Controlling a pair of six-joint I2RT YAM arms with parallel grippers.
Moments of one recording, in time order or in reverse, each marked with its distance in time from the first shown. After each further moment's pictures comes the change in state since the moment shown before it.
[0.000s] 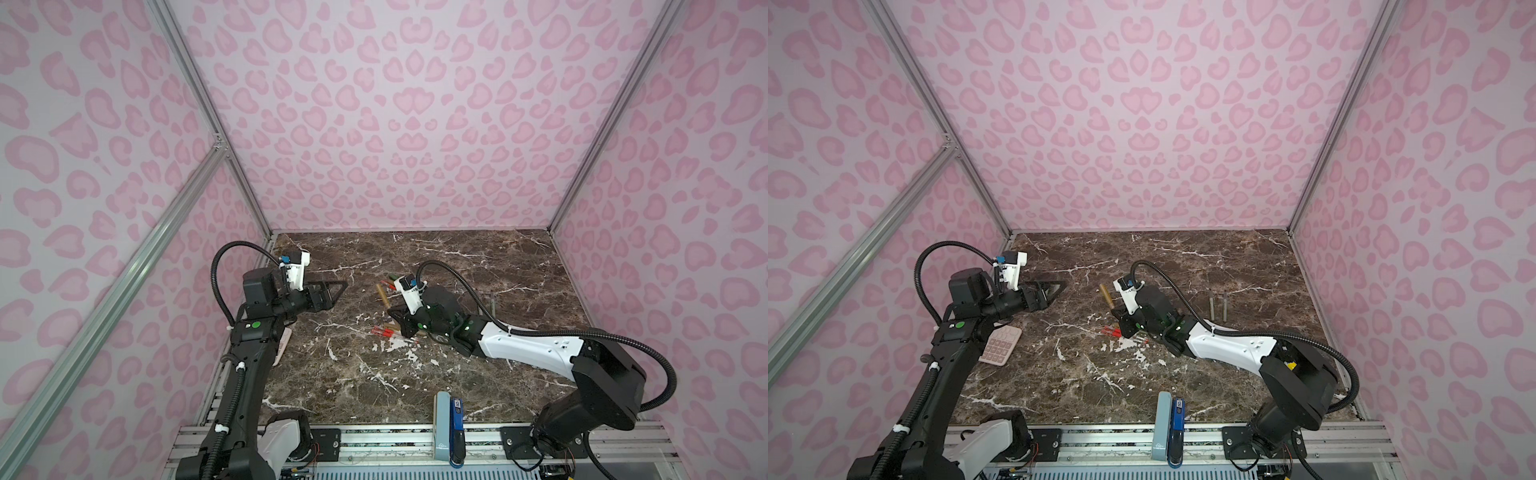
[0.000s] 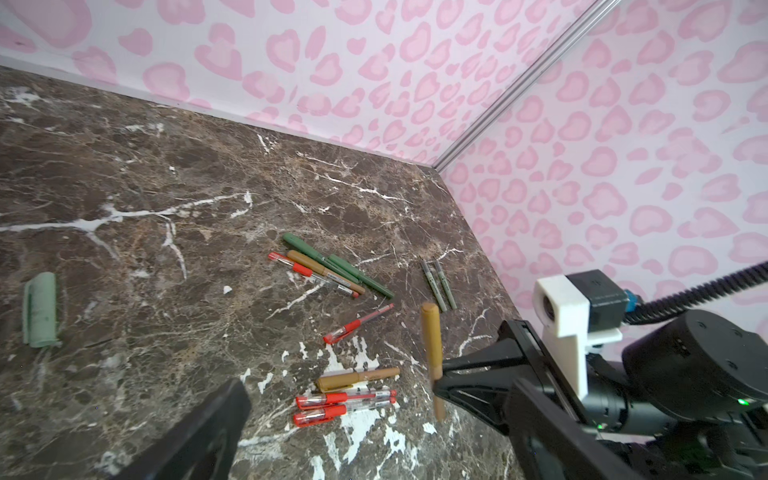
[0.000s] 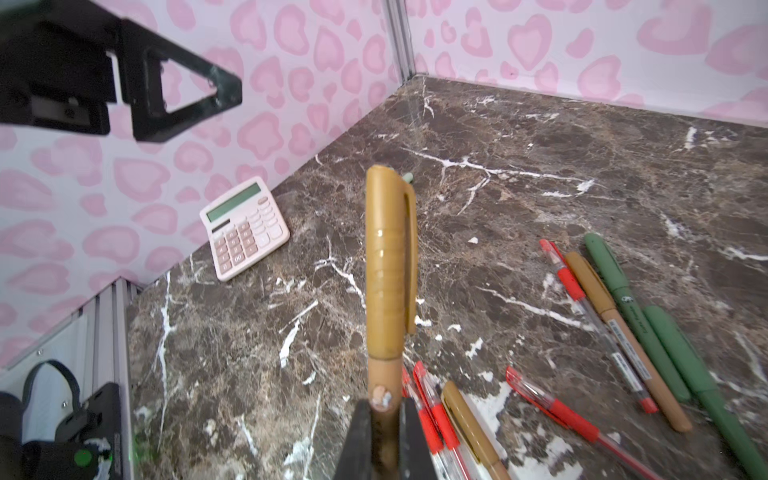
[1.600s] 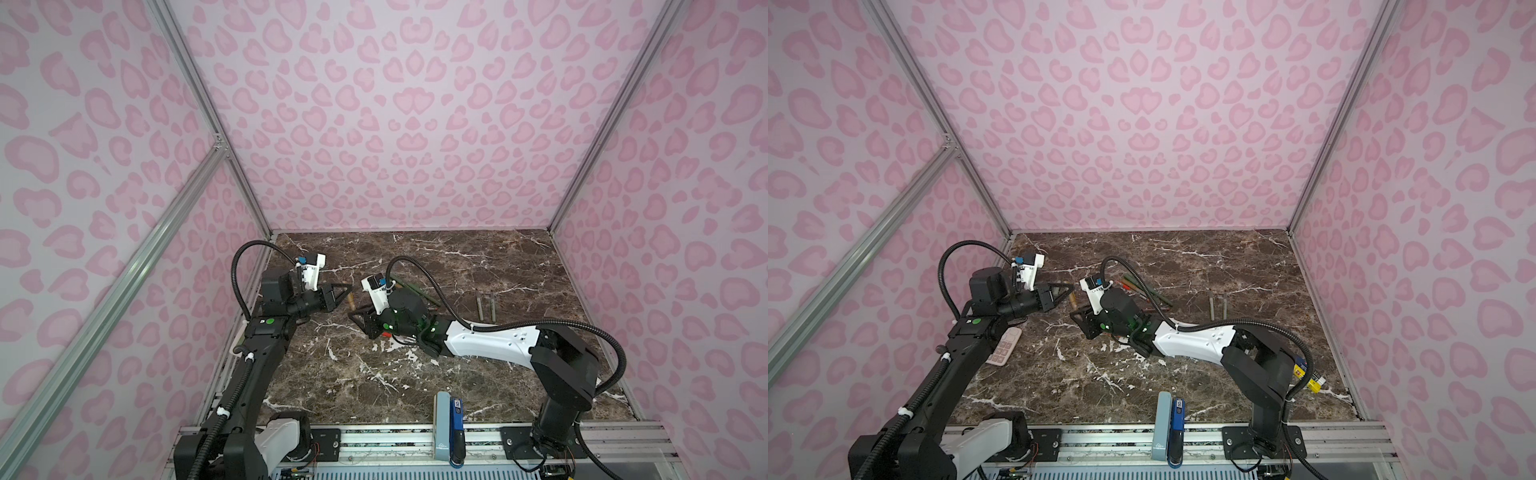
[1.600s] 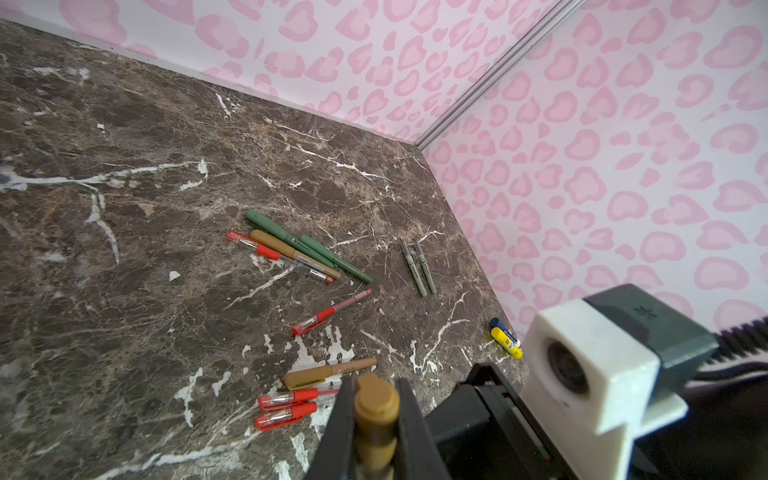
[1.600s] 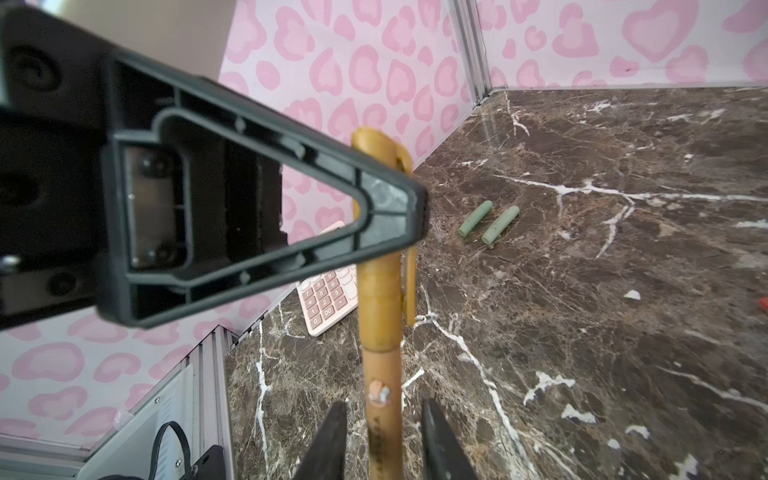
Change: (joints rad) left arm -0.114 0.055 -0.035 0.086 -0.037 -0.072; right arm 0.132 0.216 0.231 0.102 -0.013 0.160
